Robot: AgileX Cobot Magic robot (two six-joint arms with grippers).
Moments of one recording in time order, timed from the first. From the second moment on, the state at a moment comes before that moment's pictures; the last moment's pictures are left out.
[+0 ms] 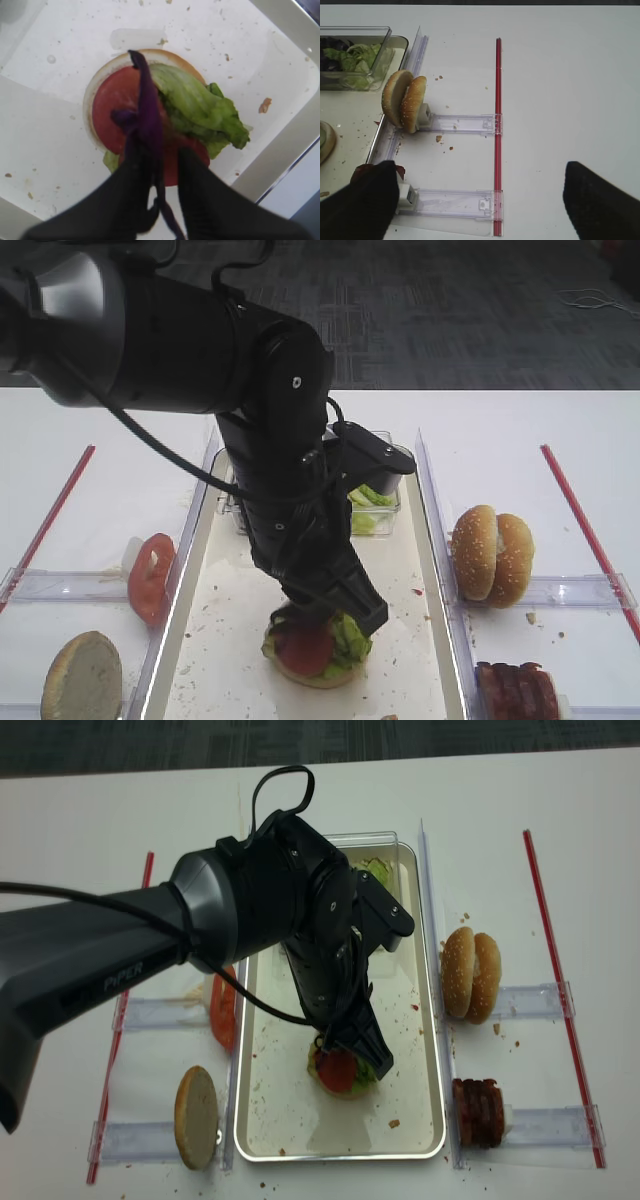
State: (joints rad) left arm -0.83 1.82 -1.32 -0.05 0.98 0.06; right arm 0.02 -0.02 -0.48 0.04 1.11 -0.02
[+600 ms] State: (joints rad) left arm -0.83 1.82 -1.32 -0.08 0.98 0.06; right arm 0.02 -0.02 -0.48 0.04 1.11 -0.01
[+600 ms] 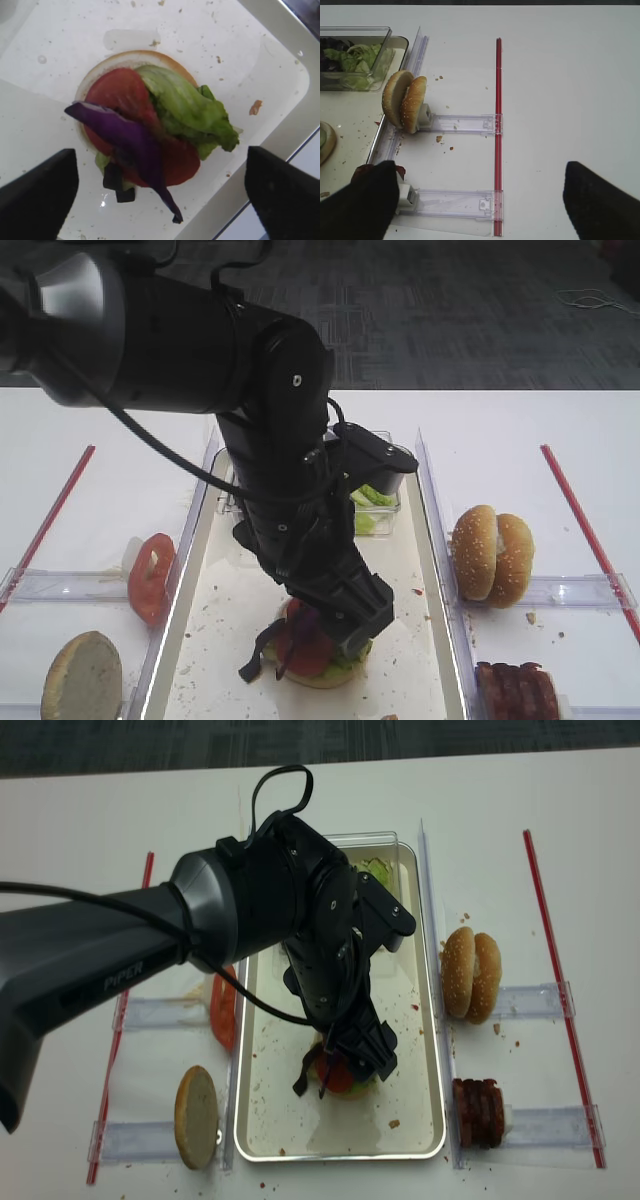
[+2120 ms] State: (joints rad) left arm 0.11 1.63 -1.37 0.03 1.22 0.05; right arm 0.02 -0.02 -0.48 0.04 1.11 -0.02
